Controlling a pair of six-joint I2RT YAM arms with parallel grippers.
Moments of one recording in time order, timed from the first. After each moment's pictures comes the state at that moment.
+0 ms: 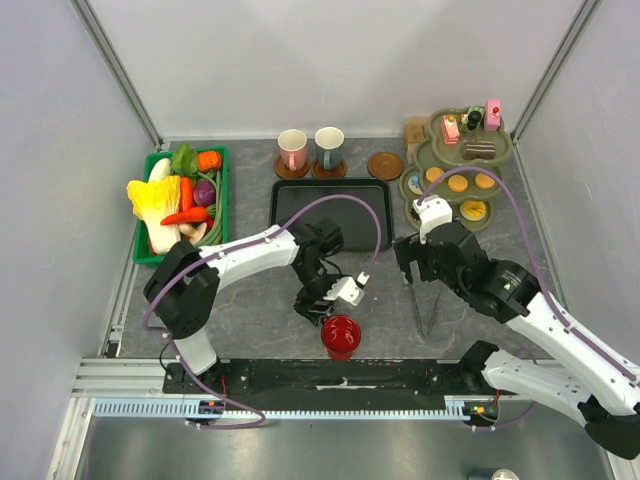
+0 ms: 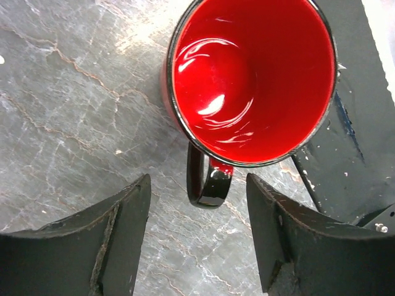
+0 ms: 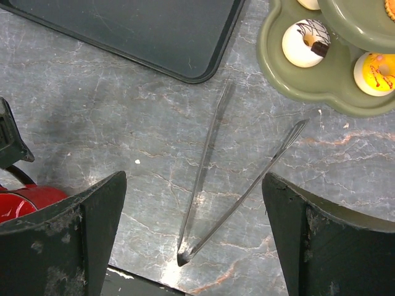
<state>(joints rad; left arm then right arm) -0.84 1.74 1.22 -1.04 0.68 1.21 0.77 0.86 0.97 -0.77 0.36 0.19</state>
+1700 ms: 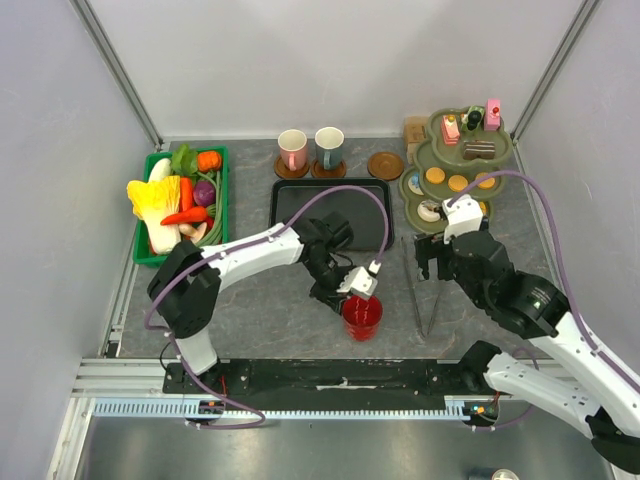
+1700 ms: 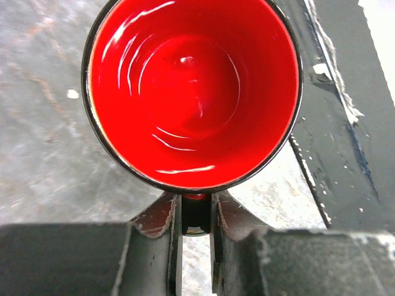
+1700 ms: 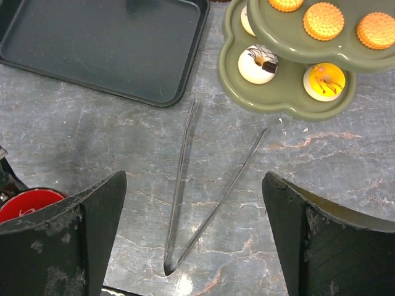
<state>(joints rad) -0.87 1.77 1.27 -0.95 0.73 1.10 0.77 0.74 0.98 -0.79 0.48 0.19</state>
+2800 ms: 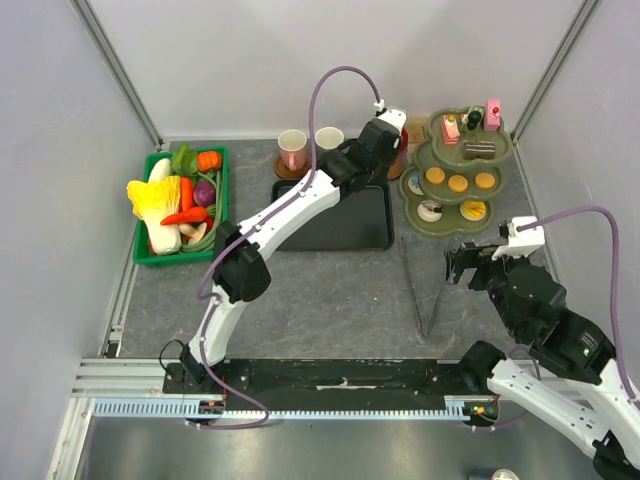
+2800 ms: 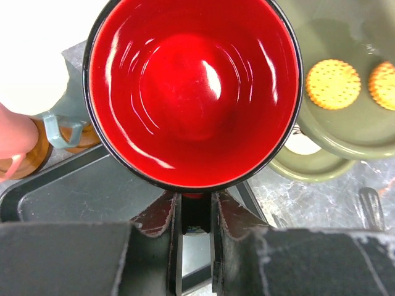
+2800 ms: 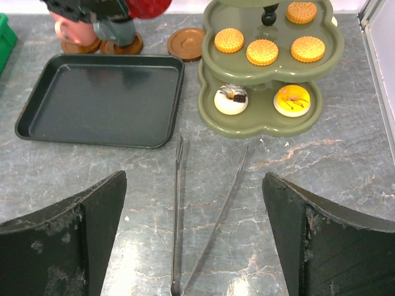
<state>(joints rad) -0.83 2.19 2.26 -0.61 -0.34 -0.17 0.77 0.45 0.92 -0.76 0.61 0.25</state>
